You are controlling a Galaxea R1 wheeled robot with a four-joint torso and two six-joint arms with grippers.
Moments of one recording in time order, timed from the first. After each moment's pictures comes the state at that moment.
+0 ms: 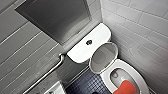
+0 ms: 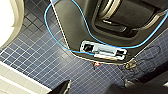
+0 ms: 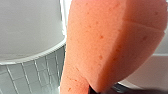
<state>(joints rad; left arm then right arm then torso) 1.41 3.15 -2.72 0.28 -0.06 -0.02 -0.87 2.09 -1.34 0.20 0.42 0.25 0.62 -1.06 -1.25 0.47</state>
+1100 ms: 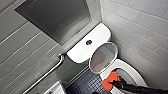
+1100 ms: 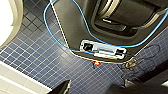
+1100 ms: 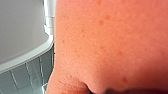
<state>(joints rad) 1.41 3.15 -2.72 0.28 -0.05 -0.02 -0.62 2.54 -1.96 0.30 0.01 0.25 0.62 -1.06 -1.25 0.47</state>
